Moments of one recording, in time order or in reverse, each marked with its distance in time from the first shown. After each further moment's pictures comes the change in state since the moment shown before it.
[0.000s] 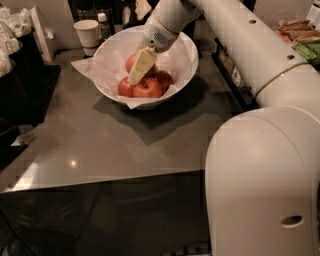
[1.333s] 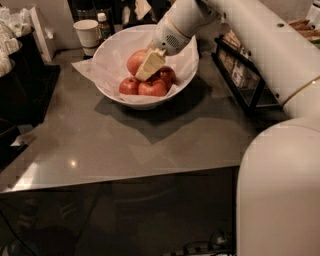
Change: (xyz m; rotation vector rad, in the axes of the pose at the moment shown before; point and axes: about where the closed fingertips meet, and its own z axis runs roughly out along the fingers) arm 0.012 0.013 -0.019 0.026 -0.065 0.025
